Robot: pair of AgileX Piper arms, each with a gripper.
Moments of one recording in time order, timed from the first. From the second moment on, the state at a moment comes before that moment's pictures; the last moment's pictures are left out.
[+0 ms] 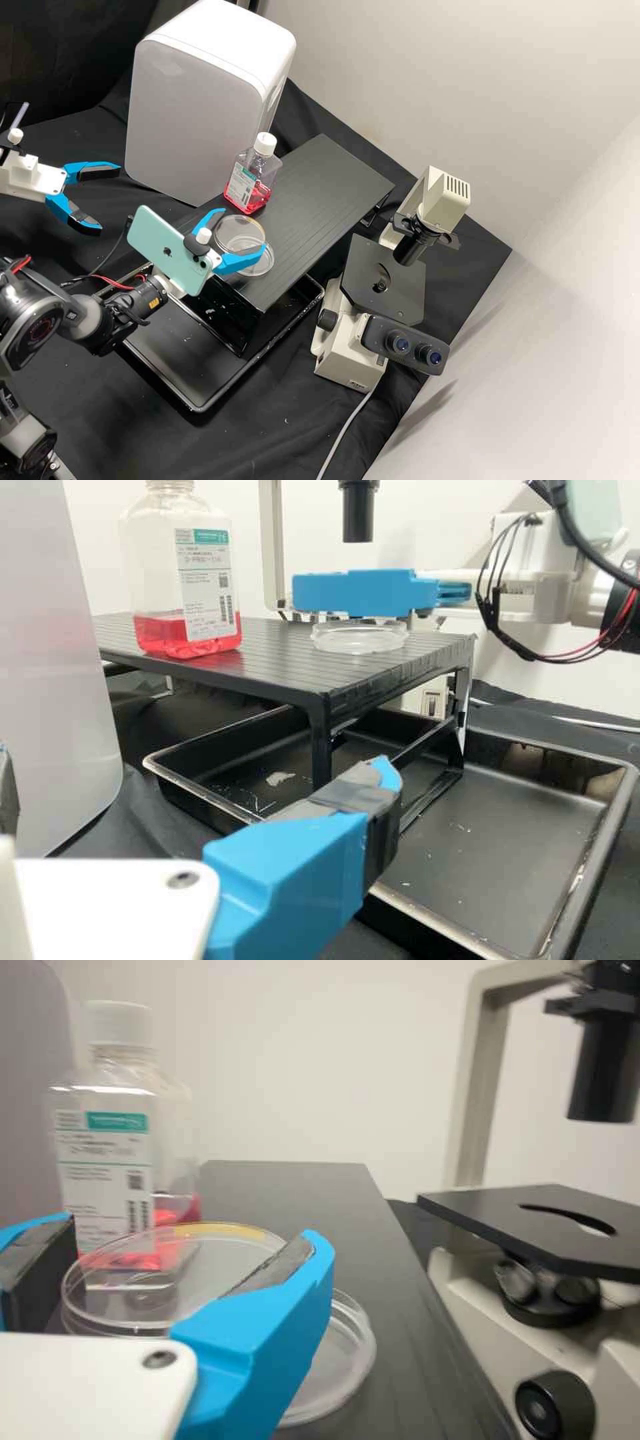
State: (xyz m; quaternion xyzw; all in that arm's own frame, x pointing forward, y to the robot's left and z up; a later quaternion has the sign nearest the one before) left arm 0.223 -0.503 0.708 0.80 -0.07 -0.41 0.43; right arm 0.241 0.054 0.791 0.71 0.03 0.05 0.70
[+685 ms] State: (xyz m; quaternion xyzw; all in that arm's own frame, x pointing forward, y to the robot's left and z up) left arm 0.223 -0.503 0.708 0.80 -0.07 -0.41 0.43; right arm 0.239 0.064 0.775 0.71 0.06 0.04 0.70
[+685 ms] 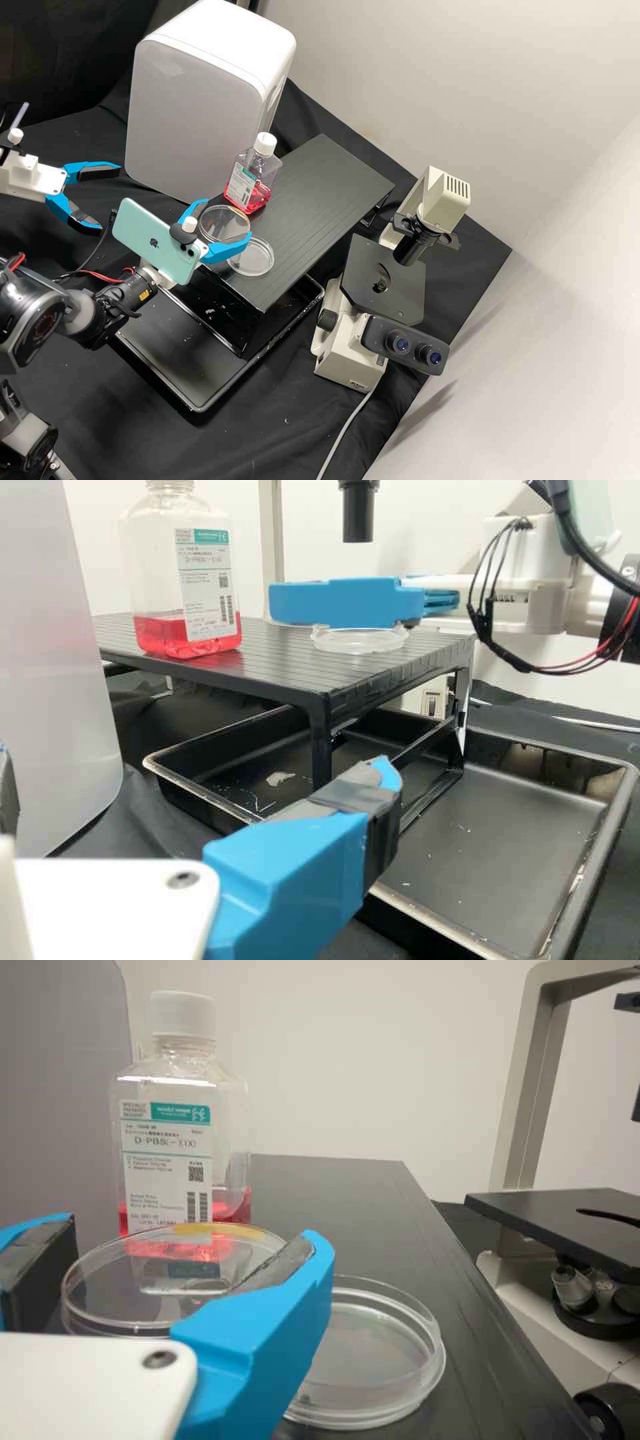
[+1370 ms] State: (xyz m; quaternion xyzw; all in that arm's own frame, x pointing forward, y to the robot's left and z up) left arm 0.223 -0.503 0.708 0.80 -0.07 -0.41 0.43; right arm 0.240 0.061 0.771 0.70 0.06 0.03 0.71
